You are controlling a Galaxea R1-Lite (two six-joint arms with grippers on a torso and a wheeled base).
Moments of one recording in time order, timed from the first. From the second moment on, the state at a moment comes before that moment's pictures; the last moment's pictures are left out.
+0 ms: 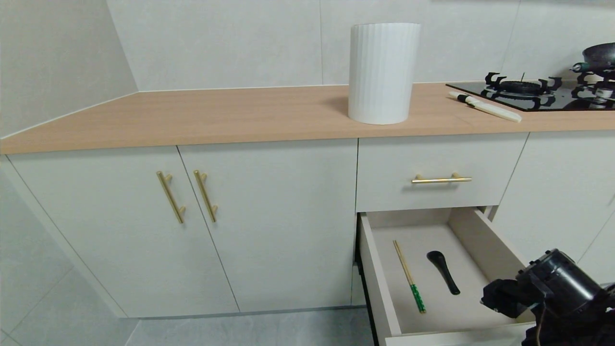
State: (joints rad) left arm 0.00 0.00 0.00 0.00 0.00 0.00; right arm 0.51 1.53 -0.54 0.24 0.01 0.07
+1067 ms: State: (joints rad) left arm 0.00 0.00 0.00 0.00 0.00 0.00; right arm 0.49 1.74 -0.66 0.06 -0.21 0.34
